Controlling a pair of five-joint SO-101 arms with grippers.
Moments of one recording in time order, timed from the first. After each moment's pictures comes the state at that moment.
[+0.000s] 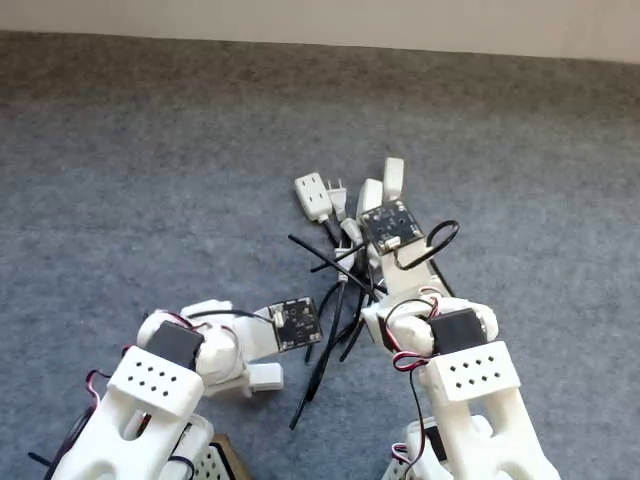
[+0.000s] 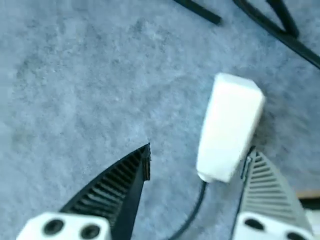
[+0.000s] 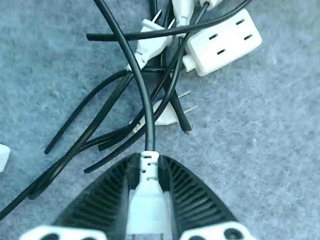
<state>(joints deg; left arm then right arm) 15.0 -58.4 73.9 67.3 -49.9 -22.5 -53.1 59.4 64.6 11.8</state>
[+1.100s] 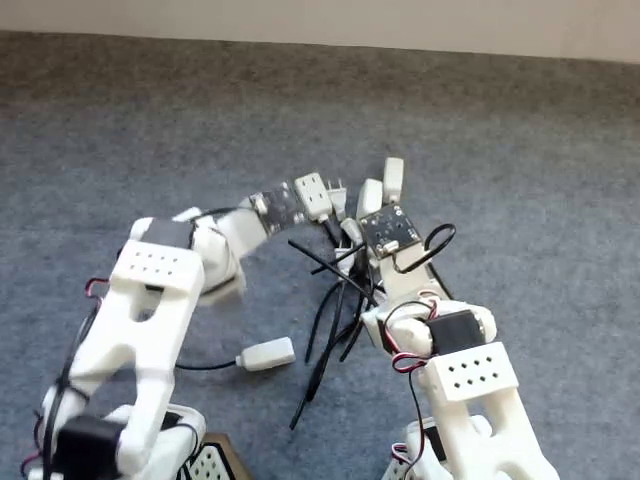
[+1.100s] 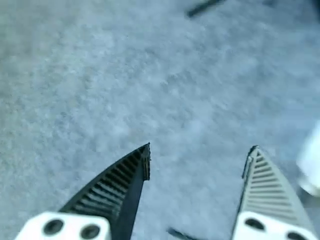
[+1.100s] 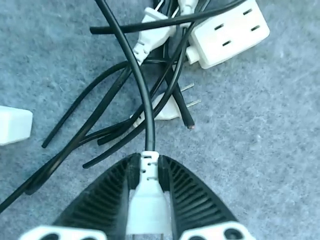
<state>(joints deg) 2.9 -22.9 41.7 61.9 -49.1 -22.5 -53.1 61.1 64.1 12.2</state>
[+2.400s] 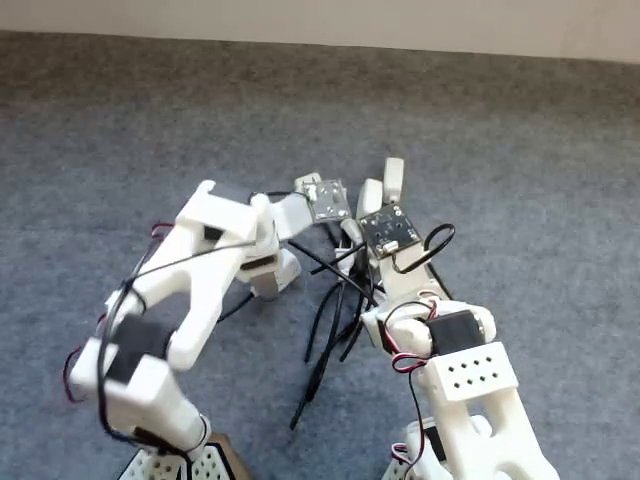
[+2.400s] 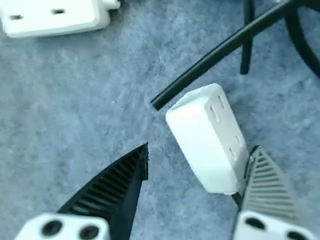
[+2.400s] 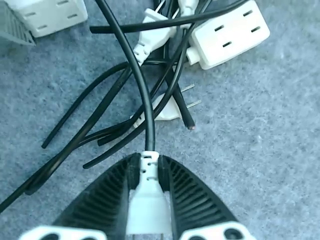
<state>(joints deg) 10.2 8.6 20.7 59.1 -52.5 -22.6 -53.1 61.1 64.0 12.2</state>
